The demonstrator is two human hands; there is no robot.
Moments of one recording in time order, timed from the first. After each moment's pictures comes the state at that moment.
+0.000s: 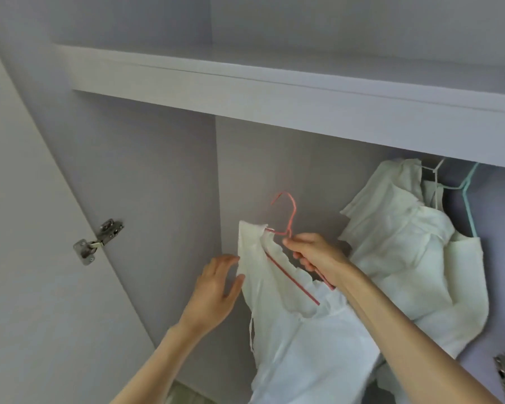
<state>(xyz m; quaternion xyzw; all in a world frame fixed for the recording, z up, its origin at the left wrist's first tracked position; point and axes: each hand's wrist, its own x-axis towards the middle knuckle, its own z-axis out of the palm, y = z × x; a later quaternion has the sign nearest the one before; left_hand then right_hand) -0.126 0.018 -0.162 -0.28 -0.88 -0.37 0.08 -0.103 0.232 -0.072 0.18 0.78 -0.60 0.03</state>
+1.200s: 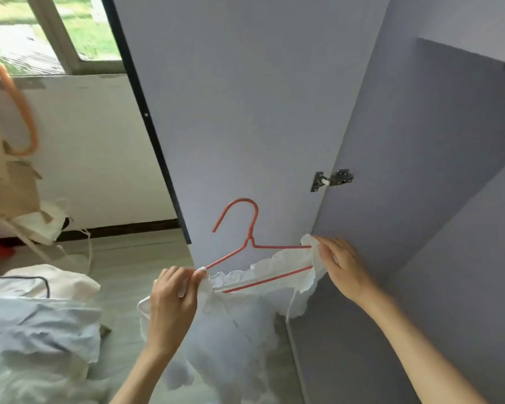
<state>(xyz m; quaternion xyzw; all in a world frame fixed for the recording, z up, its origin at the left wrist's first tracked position) 0.100 -0.156 -0.173 0.35 -0.82 -0.28 0.36 -0.138 0.024 -0.152 -0.43 0.85 -0.28 0.08</state>
